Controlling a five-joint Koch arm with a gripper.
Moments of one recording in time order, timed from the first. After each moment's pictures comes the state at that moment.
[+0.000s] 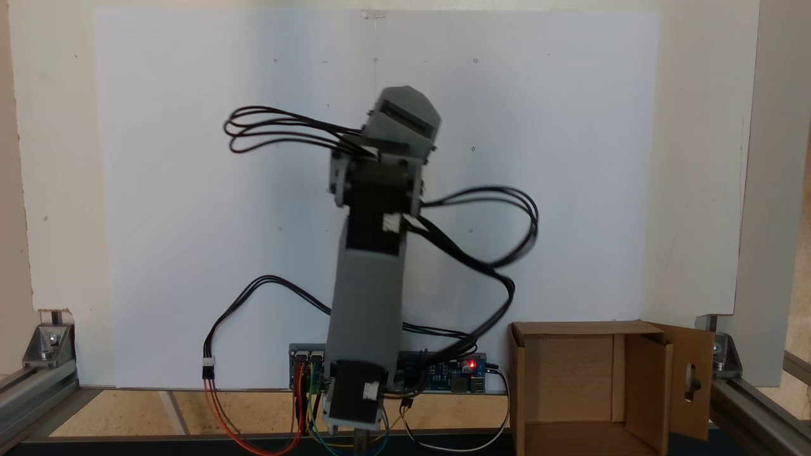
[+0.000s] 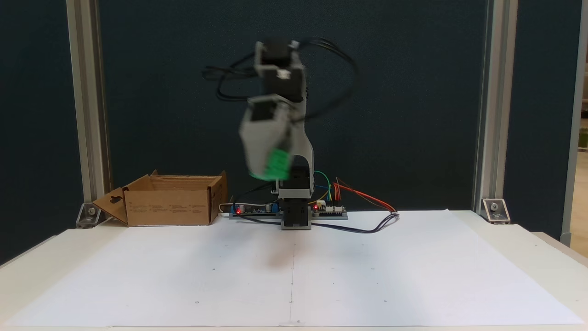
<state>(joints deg) 10.5 87.0 64.6 62.4 20.4</state>
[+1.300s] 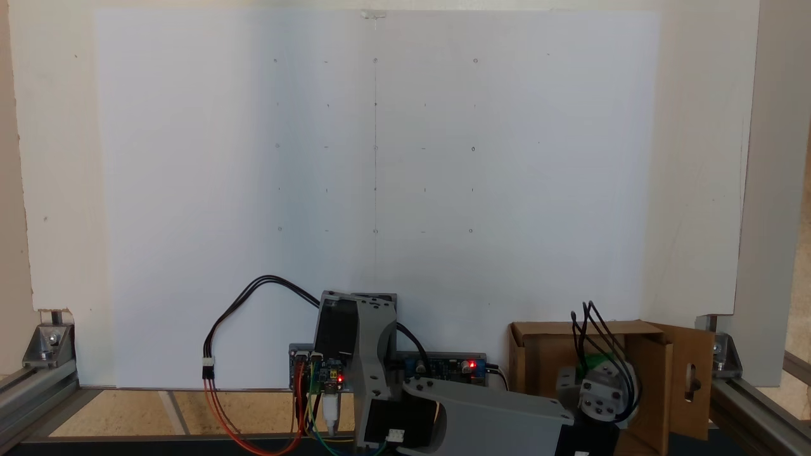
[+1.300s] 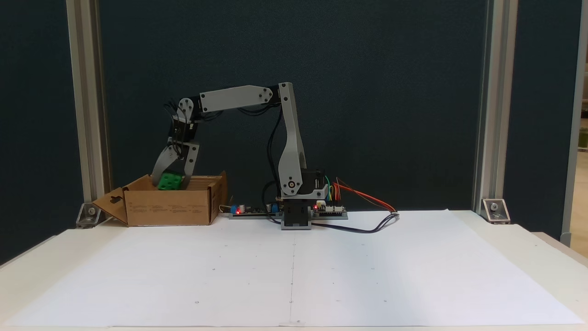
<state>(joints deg) 100.8 82.2 86.7 31.1 -25.9</state>
